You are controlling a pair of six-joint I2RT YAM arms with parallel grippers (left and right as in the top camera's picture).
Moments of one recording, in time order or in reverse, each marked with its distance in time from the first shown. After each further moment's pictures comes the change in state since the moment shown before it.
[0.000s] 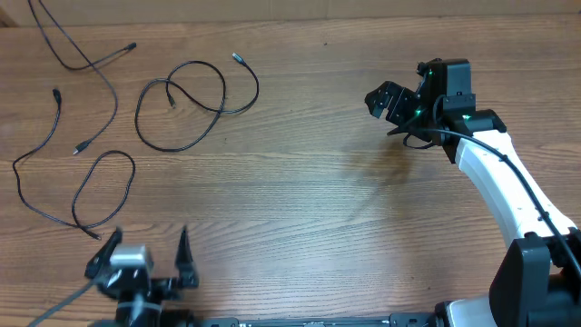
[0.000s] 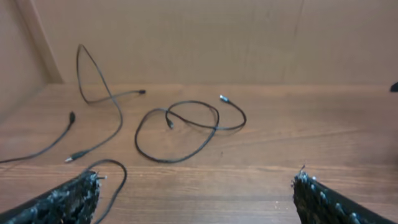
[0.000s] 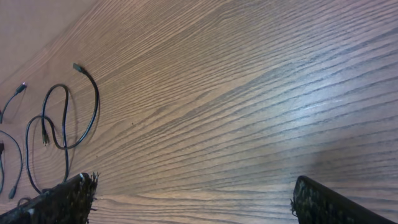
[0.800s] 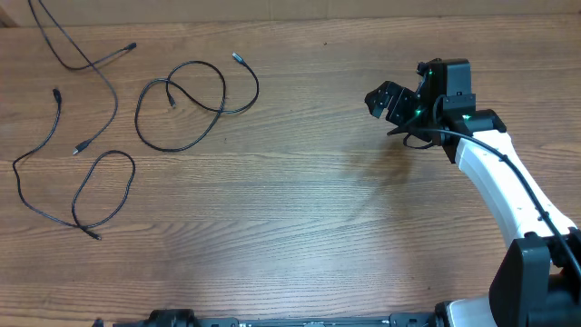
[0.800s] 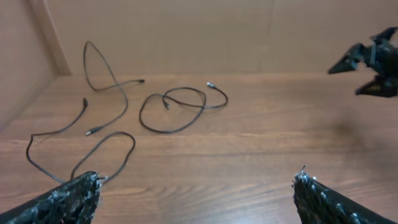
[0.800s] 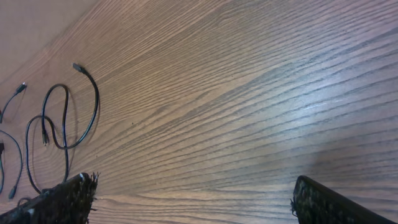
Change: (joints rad) left arm -0.009 0.004 0.572 -0.599 0.037 0.000; right arm 0.000 0.000 0.000 0.001 0.000 0.000
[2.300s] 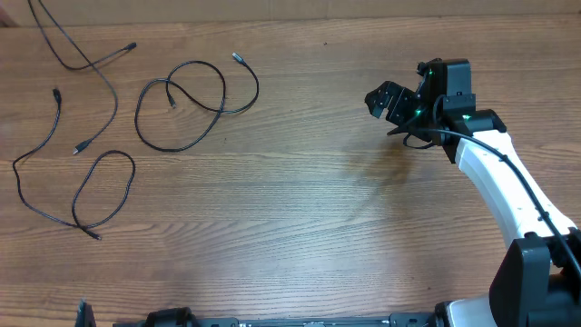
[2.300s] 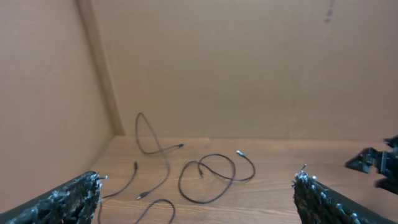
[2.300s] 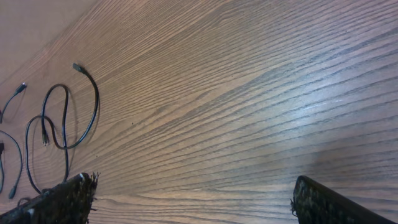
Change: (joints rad) left arm 0.111 0.862 1.258 -0.272 -0.027 0.048; right arm 0.000 0.000 0.000 0.000 0.000 0.001
